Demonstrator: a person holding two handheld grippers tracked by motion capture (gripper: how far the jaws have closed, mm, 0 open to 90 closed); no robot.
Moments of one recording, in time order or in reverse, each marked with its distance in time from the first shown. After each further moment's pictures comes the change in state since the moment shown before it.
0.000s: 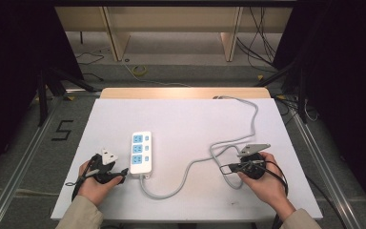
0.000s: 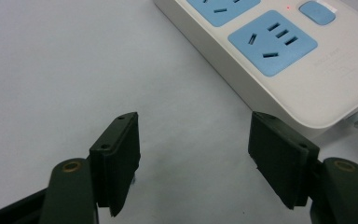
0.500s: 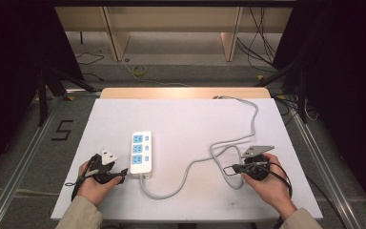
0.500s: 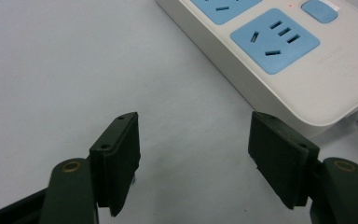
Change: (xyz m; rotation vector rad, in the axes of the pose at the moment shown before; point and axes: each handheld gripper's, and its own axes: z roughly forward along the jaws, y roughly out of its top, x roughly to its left) left arm 0.001 -0.001 -0.001 0.002 0.002 -0.005; right arm -0.006 -0.009 -0.003 -0.002 -0.017 -0.005
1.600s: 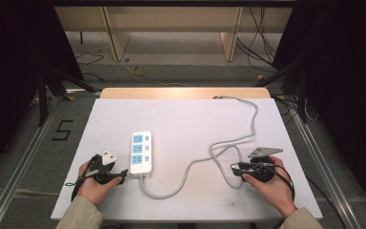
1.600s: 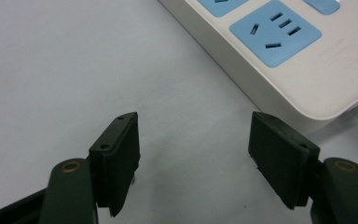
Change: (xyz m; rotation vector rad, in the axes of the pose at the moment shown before) left arm 0.000 -0.001 0.001 0.013 -0.005 0.006; right arm -0.012 -0.019 0.004 -0.077 0.027 0.134
